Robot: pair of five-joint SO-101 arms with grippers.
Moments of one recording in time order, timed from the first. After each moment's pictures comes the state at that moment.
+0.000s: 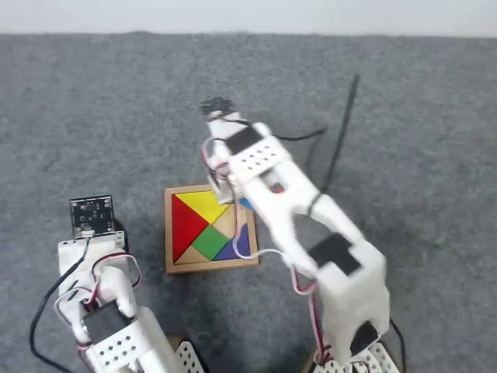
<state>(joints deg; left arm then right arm) -36.8 -103.0 96.9 55.8 -16.4 -40.3 27.0 -15.6 79.6 -9.7</state>
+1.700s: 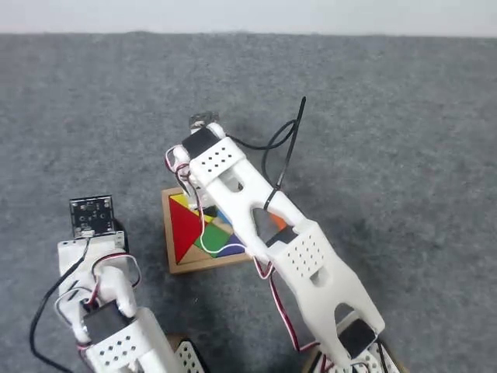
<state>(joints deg) -36.8 -103.0 96.9 55.8 -16.4 -46.0 54.3 -51.3 99.9 -30.6</state>
